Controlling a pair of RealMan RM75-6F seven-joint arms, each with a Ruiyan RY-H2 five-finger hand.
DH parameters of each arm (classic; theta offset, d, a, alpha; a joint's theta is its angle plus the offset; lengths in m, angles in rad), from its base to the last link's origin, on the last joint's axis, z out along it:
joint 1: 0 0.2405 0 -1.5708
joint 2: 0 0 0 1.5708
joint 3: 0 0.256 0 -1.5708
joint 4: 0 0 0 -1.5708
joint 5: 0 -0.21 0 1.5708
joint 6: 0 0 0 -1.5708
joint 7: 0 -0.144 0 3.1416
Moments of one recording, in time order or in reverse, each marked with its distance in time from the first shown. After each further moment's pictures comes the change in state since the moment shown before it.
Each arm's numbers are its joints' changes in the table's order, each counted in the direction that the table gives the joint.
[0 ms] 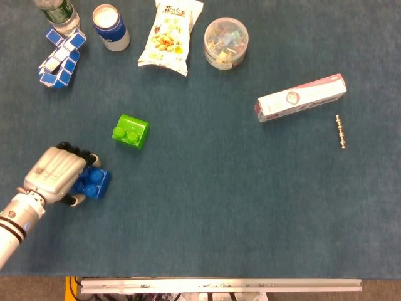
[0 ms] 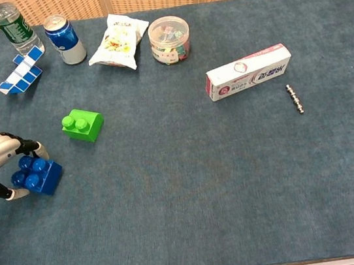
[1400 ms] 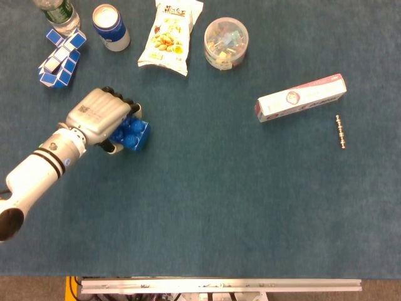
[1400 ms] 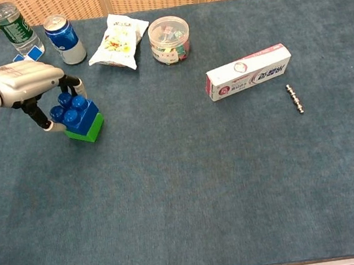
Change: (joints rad) left arm -0.368 0.029 -0.157 -0.040 0.328 -0.260 -0.072; right arm -0.027 -0.005 -0.004 0.034 -0.032 0.000 -0.026
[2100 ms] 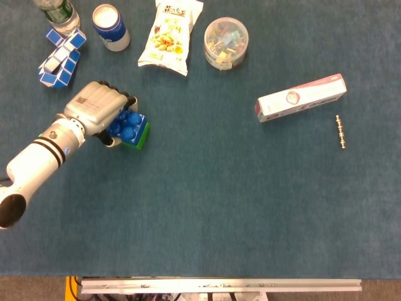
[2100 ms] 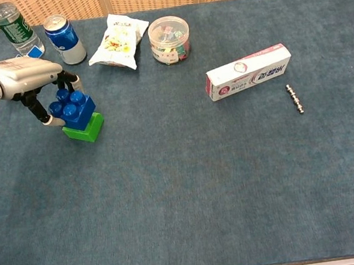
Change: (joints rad) left arm -0.073 -0.001 0.032 0.047 0.086 -0.040 0.033; right arm -0.005 0.001 0.005 -0.003 -0.005 0.000 0.004
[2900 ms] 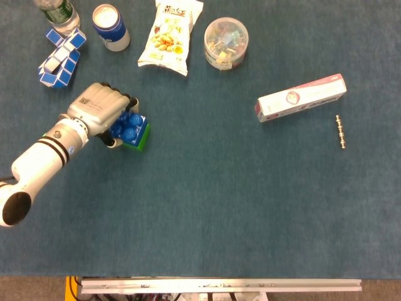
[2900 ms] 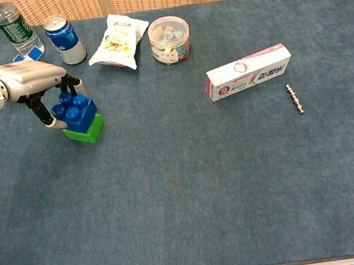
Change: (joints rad) left arm -0.040 -0.028 0.044 0.018 0.043 0.011 -0.009; right arm -0.008 -0.001 0.003 0.012 -0.007 0.000 -0.014
